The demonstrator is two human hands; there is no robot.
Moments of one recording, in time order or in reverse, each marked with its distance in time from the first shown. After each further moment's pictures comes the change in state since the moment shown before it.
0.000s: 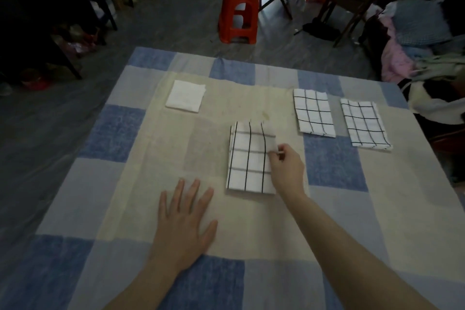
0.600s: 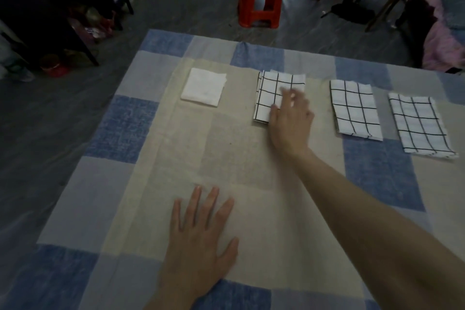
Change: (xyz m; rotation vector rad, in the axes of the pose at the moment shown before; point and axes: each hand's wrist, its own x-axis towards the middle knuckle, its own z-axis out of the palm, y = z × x) left_hand 0.005 -0.003 0.001 0.017 0.010 0.013; right_hand 0.112 -0.021 0.087 -0.541 0.174 -0.407
